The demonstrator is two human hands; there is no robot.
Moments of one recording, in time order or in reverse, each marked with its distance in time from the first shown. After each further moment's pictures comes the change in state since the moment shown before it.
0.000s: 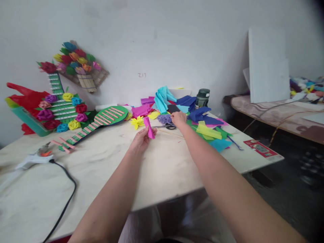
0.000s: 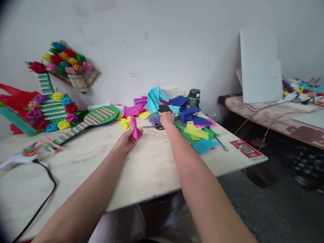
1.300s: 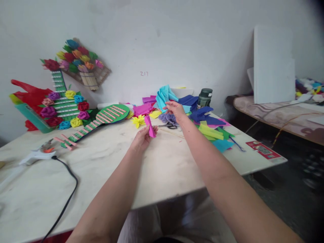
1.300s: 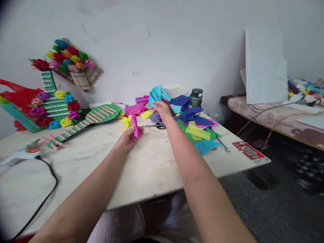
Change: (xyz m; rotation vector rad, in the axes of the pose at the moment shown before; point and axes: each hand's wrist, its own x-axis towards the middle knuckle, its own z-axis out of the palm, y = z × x) left_hand 0.001 -0.001 -0.002 -0.010 -0.006 0.004; right_hand -0.002 -0.027 -0.030 1.384 -0.065 -0.005
